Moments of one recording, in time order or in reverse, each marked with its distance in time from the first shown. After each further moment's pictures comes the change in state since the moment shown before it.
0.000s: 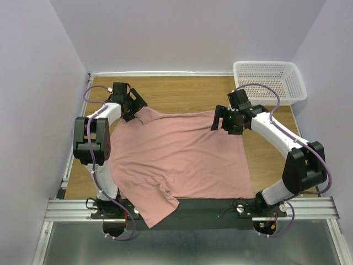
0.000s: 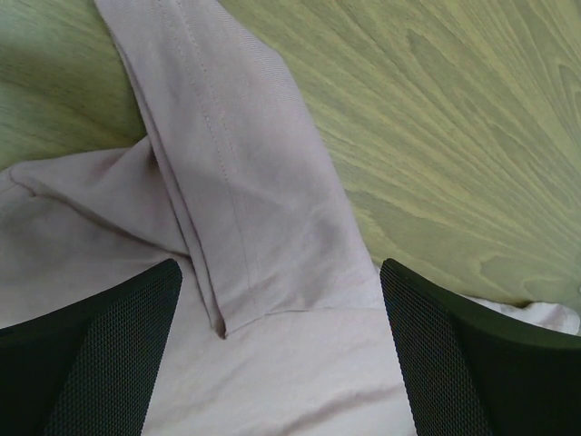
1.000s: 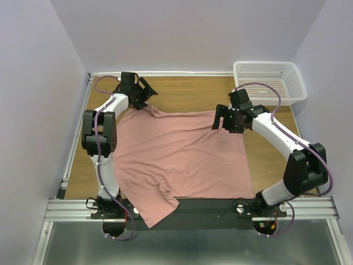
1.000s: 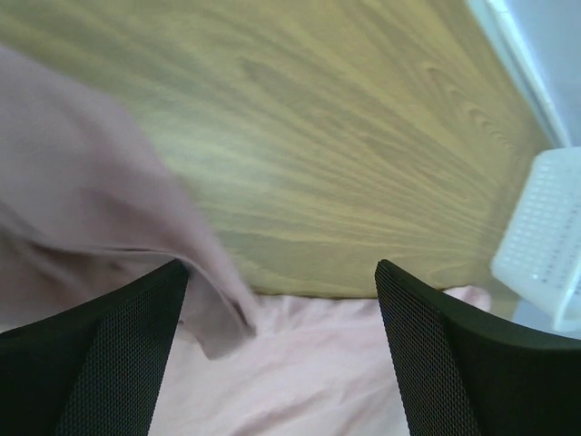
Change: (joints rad) left arm -0.061 0.146 0.226 0.003 0.105 -0.079; right arm 0.000 -0.014 0.000 0.006 0.026 -0.018
